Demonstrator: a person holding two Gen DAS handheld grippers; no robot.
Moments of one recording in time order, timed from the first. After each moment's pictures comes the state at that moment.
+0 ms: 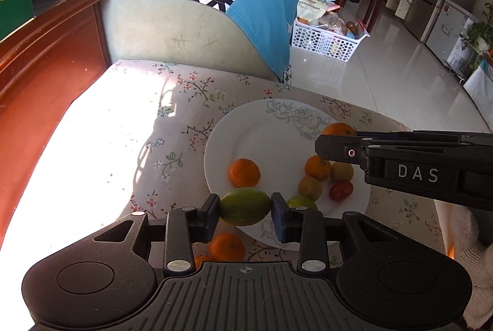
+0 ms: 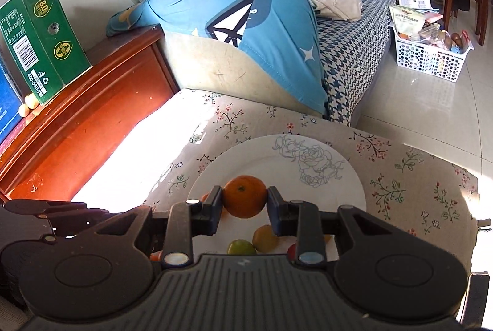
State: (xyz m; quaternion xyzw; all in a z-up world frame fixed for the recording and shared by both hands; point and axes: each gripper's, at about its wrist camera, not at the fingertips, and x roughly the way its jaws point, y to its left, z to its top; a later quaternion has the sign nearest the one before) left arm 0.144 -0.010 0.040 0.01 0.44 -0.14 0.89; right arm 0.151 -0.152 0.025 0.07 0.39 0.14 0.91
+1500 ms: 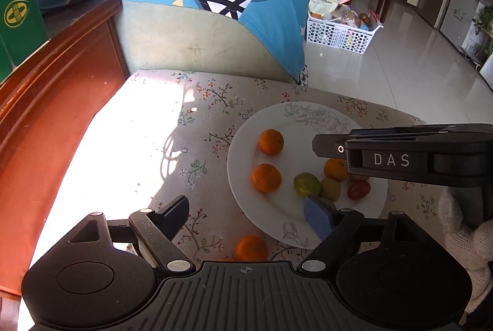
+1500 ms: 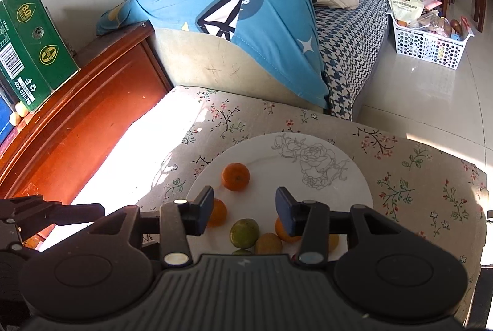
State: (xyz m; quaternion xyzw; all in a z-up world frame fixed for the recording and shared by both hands) left arm 0.144 -0.003 0.061 0.05 0.44 -0.10 0.89; right arm 0.162 -0.144 0.024 0.09 0.41 0.14 0.90
